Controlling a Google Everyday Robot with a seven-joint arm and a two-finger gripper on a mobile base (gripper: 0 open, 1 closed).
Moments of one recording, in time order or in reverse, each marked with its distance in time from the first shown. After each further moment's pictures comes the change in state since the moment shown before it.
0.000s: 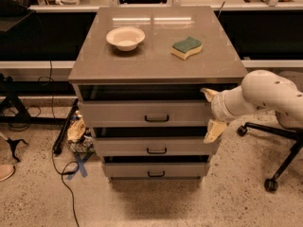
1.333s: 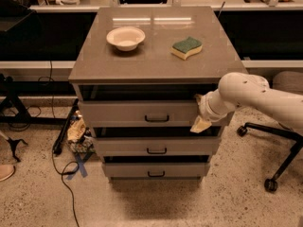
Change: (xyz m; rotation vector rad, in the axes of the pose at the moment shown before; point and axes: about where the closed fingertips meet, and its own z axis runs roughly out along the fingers) arm 0.009 -0.003 0.057 -0.061 0.106 0.128
